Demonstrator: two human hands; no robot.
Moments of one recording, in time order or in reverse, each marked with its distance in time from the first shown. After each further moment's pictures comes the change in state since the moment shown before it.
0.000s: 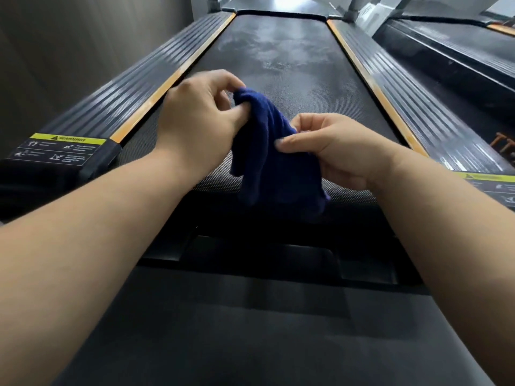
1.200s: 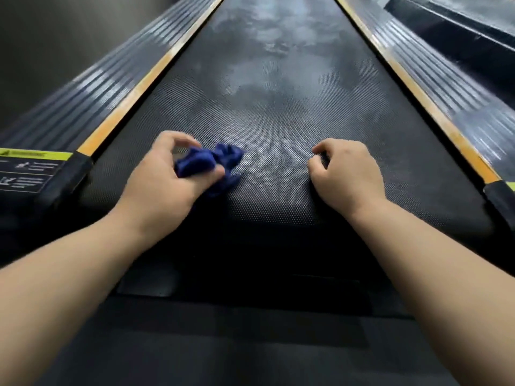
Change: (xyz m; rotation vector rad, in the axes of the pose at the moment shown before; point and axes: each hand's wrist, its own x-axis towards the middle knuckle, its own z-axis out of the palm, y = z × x) left_hand -0.012 -0.108 0.013 -0.139 -0.222 -0.308; right_hand 0.081 0.090 -0.036 -1.179 0.712 -0.068
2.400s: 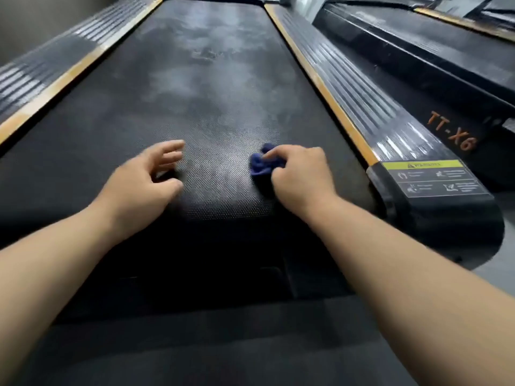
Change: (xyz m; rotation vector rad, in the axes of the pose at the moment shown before) left_hand 0.009 0.029 0.080 0.021 -0.257 0.092; right_hand -0.025 0.055 -0.048 0.279 -0.066 0.134
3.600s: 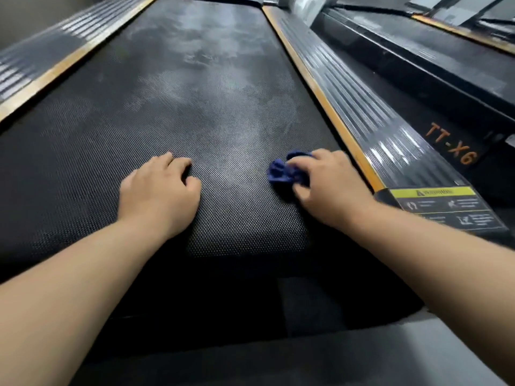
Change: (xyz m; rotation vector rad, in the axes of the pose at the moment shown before) left_hand 0.061 -0.001 0.046 0.777 0.116 -0.150; right_hand 0.053 0.060 -0.022 -0.571 -0.078 -0.239
